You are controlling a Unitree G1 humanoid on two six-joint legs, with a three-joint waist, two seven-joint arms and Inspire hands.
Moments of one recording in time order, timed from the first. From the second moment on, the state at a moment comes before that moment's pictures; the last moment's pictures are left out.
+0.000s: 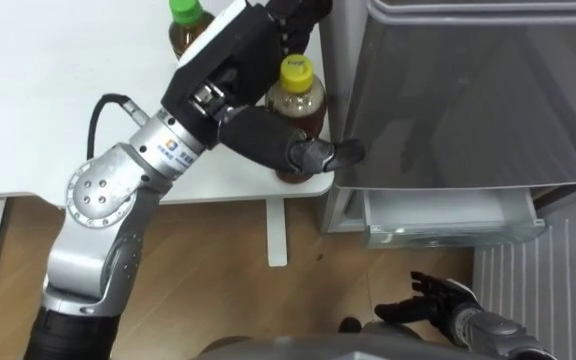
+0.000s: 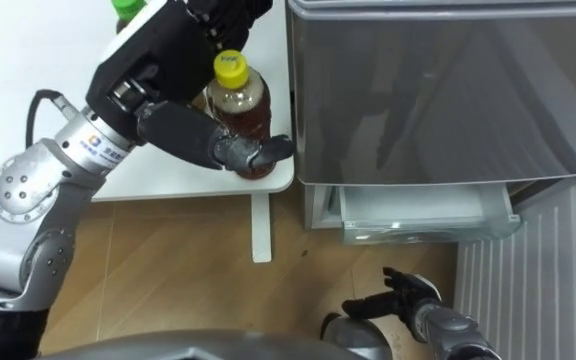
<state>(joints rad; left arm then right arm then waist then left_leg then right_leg) 0.05 0.30 -0.12 -0.39 -0.32 0.00 -0.56 -0.04 -0.24 0.06 1.27 0.00 -0.08 0.21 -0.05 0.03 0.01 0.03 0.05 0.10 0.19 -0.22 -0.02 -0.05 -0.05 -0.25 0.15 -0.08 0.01</state>
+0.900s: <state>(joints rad) 0.12 0.32 -0.12 -0.27 -0.28 0.01 -0.52 -0.03 -0.26 0.06 1.27 0.04 -0.07 0.20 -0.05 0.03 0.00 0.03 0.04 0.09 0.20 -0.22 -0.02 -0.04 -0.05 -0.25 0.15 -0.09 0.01</state>
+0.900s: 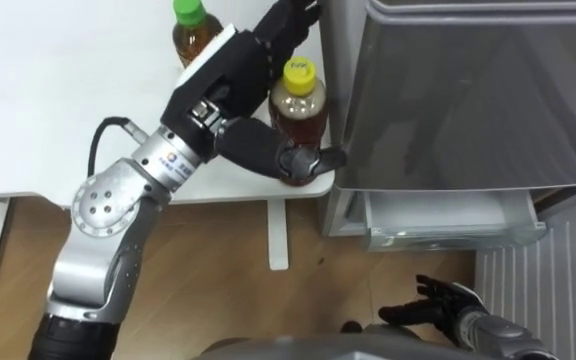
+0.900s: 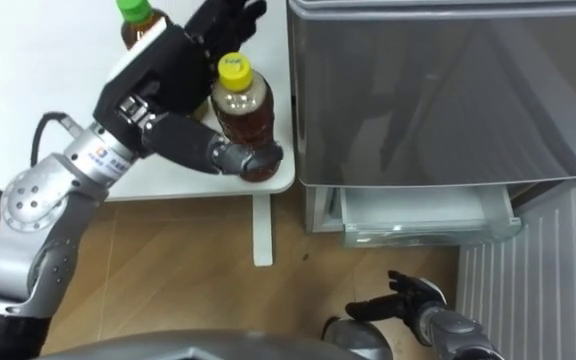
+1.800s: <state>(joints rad) 0.12 0.34 -0.12 -0.25 -0.16 0.02 -0.52 -0.02 -0.27 0.06 1.22 0.00 -0.06 0.22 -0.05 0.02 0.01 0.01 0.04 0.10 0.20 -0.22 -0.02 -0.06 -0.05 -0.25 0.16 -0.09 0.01</state>
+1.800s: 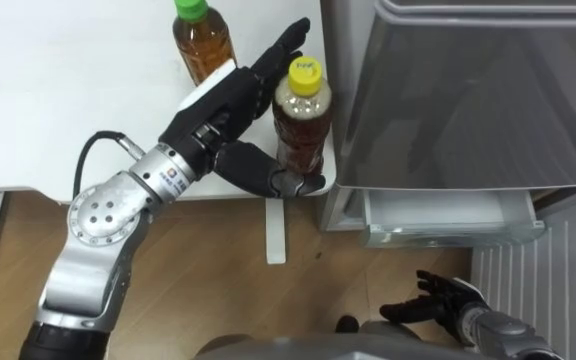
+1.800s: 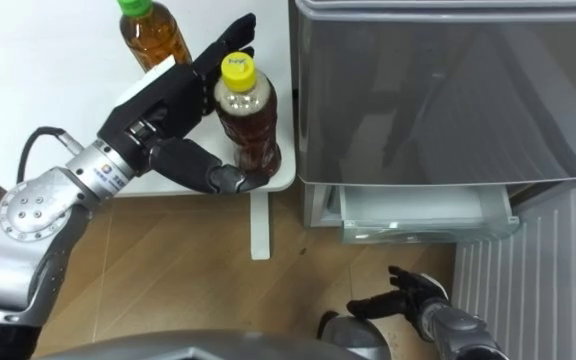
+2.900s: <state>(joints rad) 0.08 0.26 -0.13 -0.26 -0.16 0.02 -0.48 -0.02 -0.25 0.07 1.24 0.04 -0.07 0.19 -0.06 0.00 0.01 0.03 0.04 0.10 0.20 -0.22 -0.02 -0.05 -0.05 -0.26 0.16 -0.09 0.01</state>
